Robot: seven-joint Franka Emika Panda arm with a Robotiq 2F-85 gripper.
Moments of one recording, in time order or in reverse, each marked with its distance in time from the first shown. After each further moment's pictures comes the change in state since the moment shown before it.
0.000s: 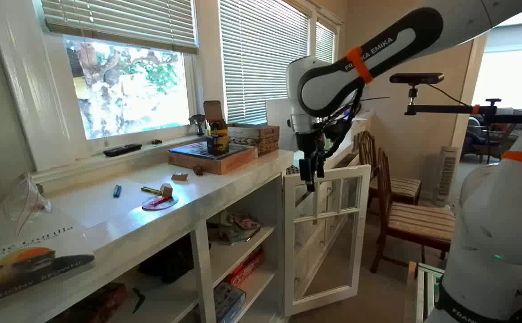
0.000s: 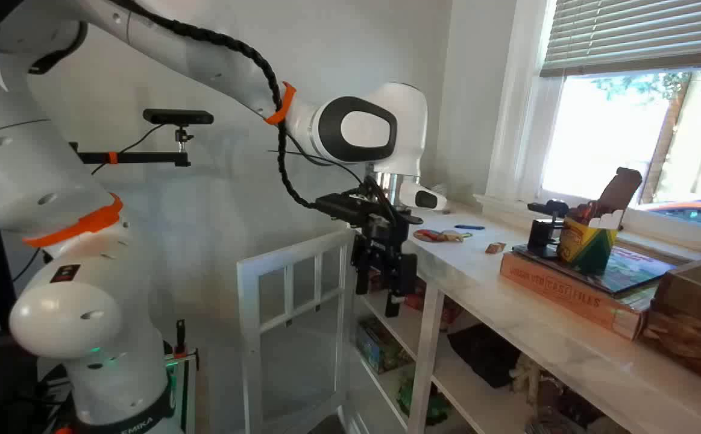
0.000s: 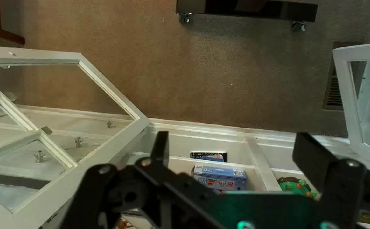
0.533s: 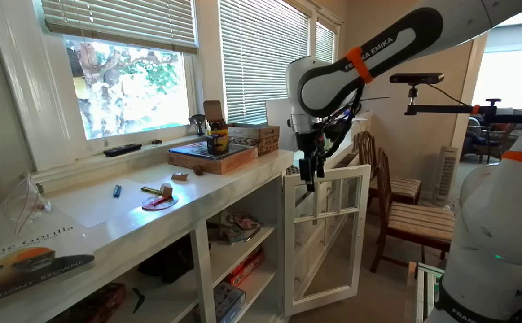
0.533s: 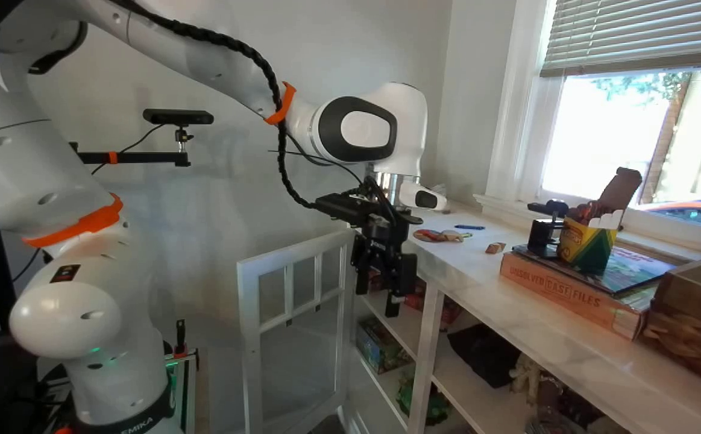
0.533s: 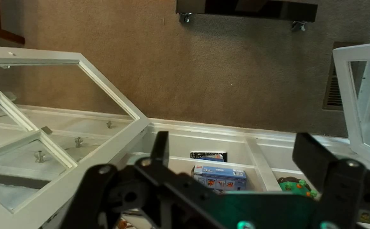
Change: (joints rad) arm 0.000 0.000 0.000 0.000 0.000 0.000 0.000
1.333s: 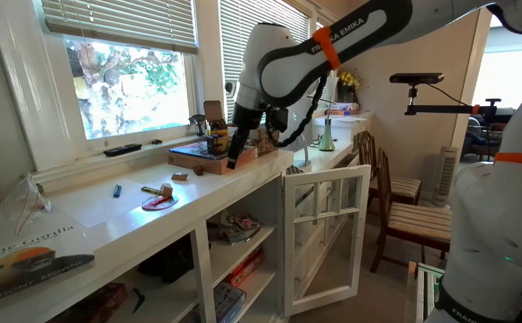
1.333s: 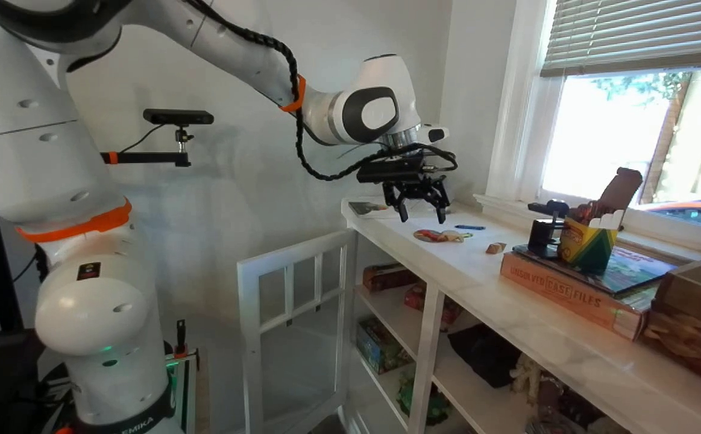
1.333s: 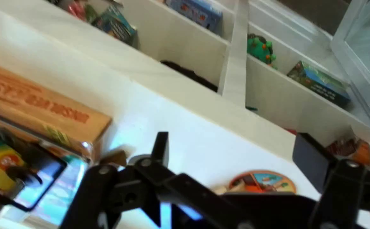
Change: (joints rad) arm 0.200 0.165 0.064 0.211 0.085 0.466 -0.190
